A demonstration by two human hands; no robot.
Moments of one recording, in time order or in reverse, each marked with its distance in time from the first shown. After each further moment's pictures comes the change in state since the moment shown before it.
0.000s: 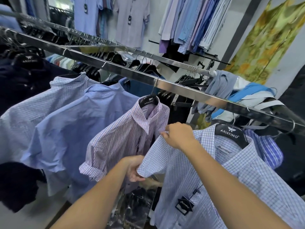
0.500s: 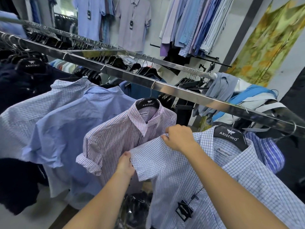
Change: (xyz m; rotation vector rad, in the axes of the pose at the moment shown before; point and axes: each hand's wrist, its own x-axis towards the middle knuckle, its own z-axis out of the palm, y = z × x) left_hand 0.011 -0.008 -0.001 -0.994 0.177 0.523; right_hand 0.004 0.008 0.005 -0.018 0.022 -0.028
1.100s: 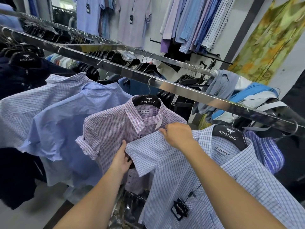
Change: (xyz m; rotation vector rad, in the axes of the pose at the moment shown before) left_hand 0.015 0.011 -0.009 0.069 -0.017 -0.022; right_hand 0.005 0.004 0.004 -0.044 0.016 -0.013
